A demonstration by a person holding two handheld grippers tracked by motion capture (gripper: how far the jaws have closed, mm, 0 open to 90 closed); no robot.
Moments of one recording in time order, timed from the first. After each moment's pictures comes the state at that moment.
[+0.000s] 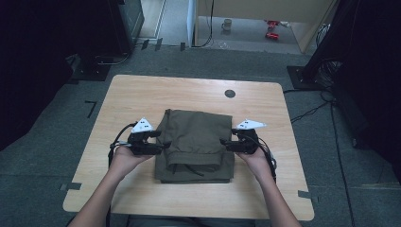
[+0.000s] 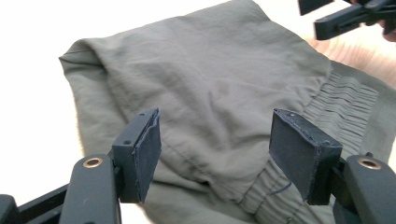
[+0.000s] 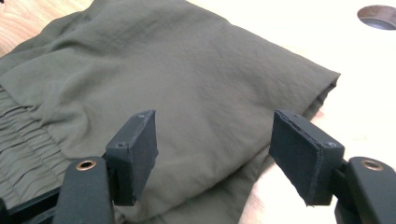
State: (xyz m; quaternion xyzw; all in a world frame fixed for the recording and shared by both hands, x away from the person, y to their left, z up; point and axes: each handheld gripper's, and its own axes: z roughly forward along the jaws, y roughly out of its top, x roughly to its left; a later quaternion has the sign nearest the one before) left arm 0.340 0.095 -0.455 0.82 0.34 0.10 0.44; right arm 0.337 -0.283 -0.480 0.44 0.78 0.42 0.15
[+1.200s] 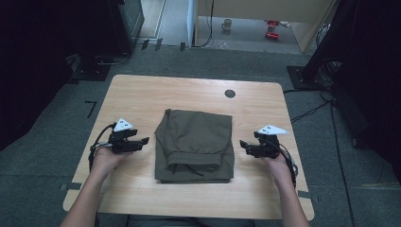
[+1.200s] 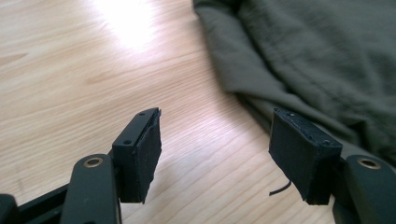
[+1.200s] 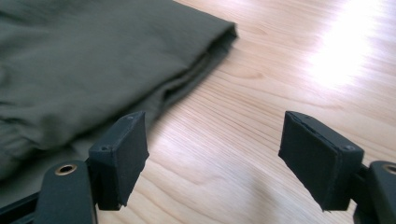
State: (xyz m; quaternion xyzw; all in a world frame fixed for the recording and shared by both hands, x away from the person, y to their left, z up) left arm 0.359 0.160 -0.489 0.81 0.43 0.16 0.38; right arm 0.322 -0.350 -0.497 0.48 0.76 0.40 0.19
